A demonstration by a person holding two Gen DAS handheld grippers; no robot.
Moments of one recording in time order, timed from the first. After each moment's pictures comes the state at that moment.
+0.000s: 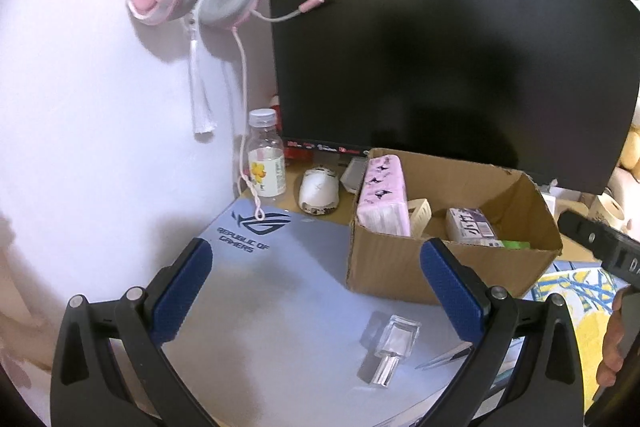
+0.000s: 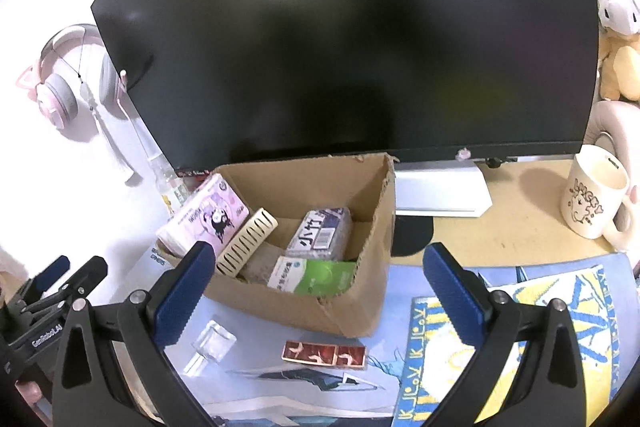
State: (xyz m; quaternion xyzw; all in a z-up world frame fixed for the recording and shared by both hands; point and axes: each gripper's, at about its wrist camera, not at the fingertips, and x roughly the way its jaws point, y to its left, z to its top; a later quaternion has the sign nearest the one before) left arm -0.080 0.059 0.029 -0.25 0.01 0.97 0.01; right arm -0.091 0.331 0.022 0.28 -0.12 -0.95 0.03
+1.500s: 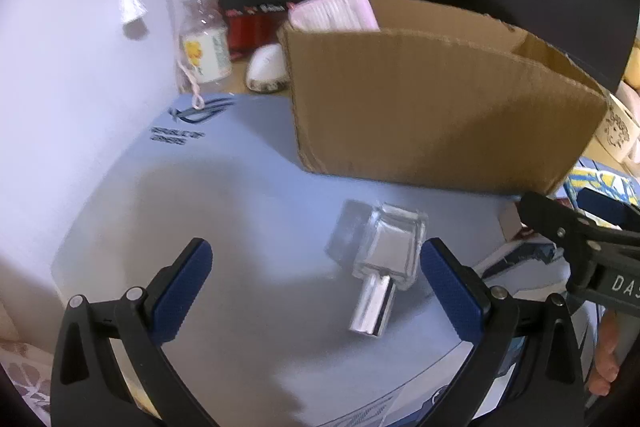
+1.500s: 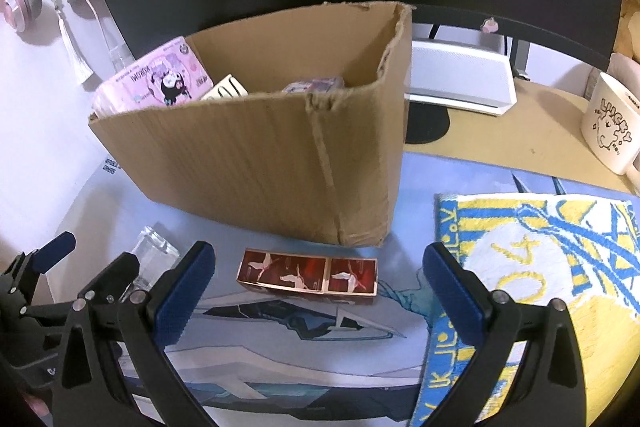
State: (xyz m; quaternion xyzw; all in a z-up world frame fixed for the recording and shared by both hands) left arm -0.108 0.092 -0.084 -0.39 0.05 0.92 0.06; right arm -0.107 0.301 -0.077 0.40 -0.08 -0.91 0.02
